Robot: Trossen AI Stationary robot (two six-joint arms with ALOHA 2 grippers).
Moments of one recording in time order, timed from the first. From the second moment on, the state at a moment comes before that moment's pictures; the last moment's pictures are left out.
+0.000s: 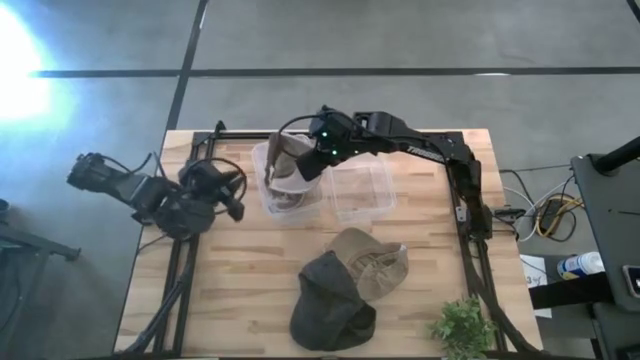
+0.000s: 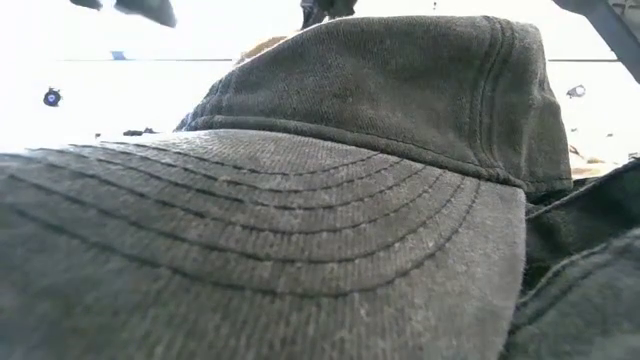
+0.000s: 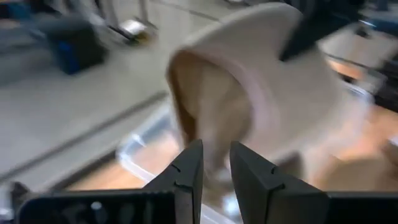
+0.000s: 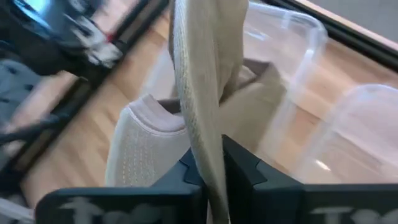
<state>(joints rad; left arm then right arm) -0.40 0.89 1.05 -0.98 -1.07 -0.81 -0.20 2.04 2.31 -1.13 0.06 0.71</state>
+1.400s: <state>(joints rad) -0.16 0.96 0.65 -0.44 -0.77 -0.64 -0.15 2.26 2.35 -1.01 0.03 0.61</state>
